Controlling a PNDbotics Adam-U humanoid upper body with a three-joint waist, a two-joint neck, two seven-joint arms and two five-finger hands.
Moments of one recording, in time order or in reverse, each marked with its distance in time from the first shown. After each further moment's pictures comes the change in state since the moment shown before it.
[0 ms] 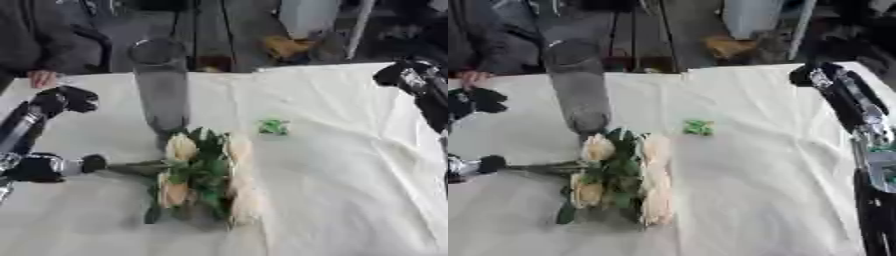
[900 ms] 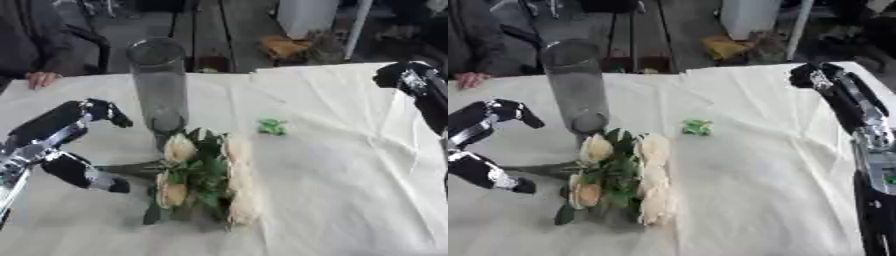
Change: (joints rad) left arm -0.120 0.024 -0.127 0.107 -0.258 -0.027 -0.149; right arm 0.000 0.008 0.000 0.000 0.000 0.002 0.003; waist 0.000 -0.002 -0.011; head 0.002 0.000
